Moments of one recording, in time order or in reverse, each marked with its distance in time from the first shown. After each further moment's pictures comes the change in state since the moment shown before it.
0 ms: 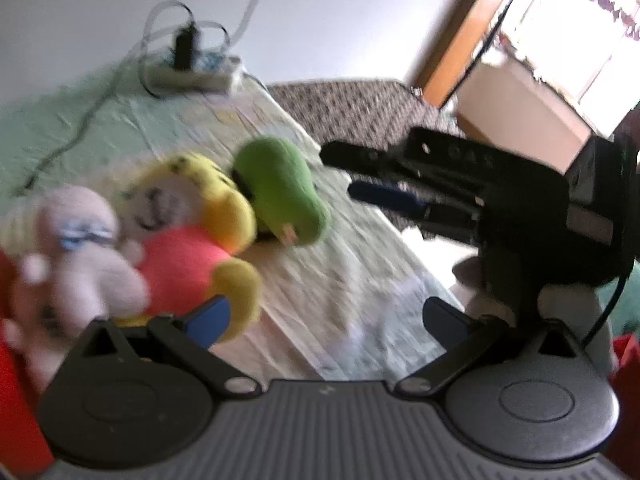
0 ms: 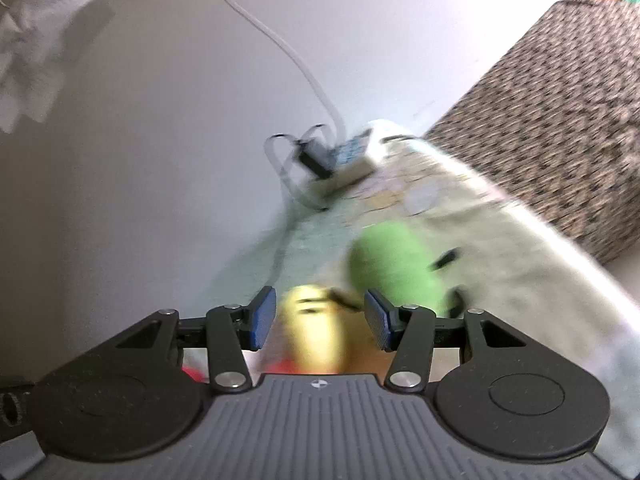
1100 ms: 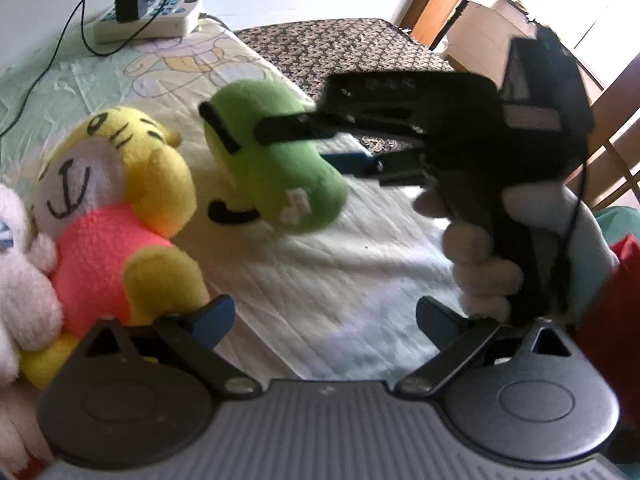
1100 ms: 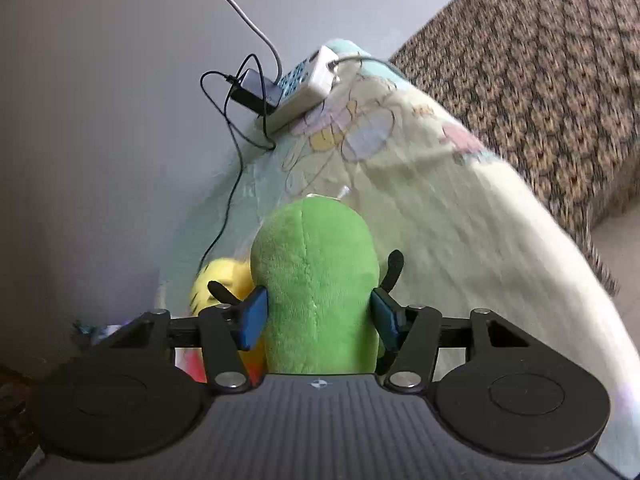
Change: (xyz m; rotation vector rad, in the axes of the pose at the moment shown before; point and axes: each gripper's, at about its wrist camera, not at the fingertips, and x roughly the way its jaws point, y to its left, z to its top) left arm 0.073 -0.006 0.002 0.071 0.145 -0.022; right arm 0.053 -0.068 0.023 0.086 0.281 0.022
